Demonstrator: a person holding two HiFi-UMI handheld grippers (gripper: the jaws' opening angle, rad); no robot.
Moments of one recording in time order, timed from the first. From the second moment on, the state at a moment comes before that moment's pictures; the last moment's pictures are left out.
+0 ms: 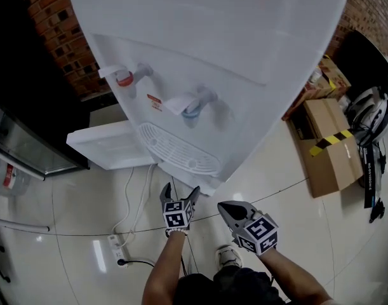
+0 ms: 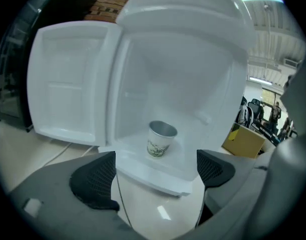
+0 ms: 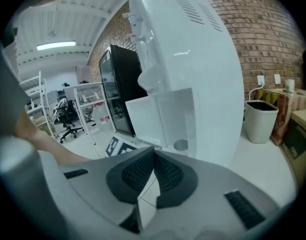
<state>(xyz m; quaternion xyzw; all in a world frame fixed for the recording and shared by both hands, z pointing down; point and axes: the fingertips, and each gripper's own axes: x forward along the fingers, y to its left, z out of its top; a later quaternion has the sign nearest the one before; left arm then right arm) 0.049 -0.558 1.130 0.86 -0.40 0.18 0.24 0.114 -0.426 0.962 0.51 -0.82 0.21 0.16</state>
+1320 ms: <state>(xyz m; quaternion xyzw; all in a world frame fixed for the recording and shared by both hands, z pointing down) -0.130 -0.146 0.491 0.81 -0.49 0.11 0.30 0.103 -0.152 0.457 0.53 -0.79 0.25 0.15</state>
